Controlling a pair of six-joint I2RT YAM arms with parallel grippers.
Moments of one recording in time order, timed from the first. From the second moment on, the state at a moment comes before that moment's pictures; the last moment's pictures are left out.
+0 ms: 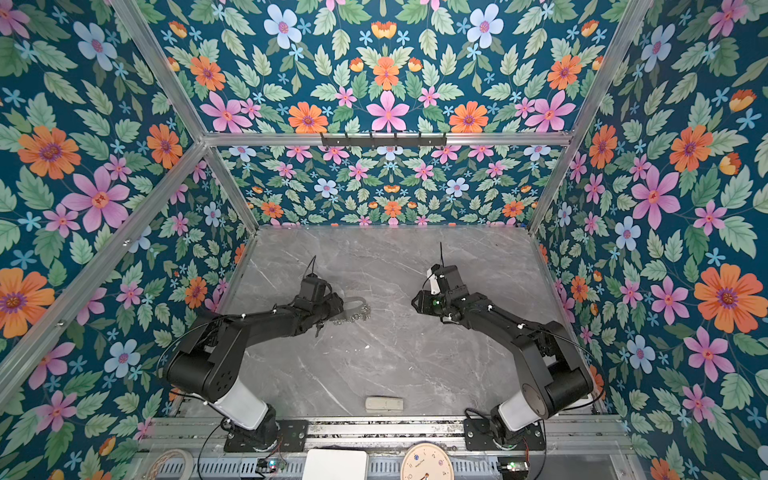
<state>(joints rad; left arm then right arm) -0.42 1.63 0.70 0.09 -0.03 -0.71 0.42 1.53 0.86 -0.15 -0.30 0.53</state>
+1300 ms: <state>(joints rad) -0.73 1.76 1.01 -0.15 0.15 -0.57 0.42 1.38 0.70 -0.15 -0.28 0.56</state>
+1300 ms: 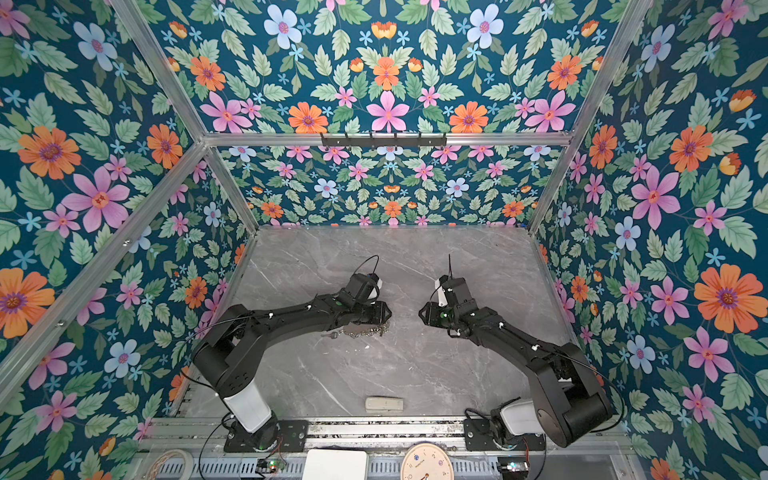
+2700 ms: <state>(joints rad) -0.73 1.81 0.99 -0.08 0.16 -0.66 0.42 1.37 0.71 -0.15 -0.26 0.56</state>
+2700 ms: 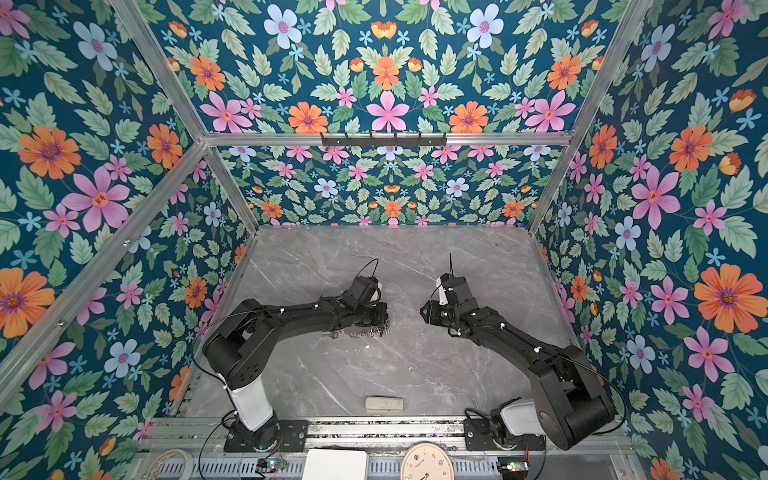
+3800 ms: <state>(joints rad) -0.61 1.64 0.90 -0.05 0.00 -0.80 0.42 1.40 0.74 -0.17 -0.27 0.61</state>
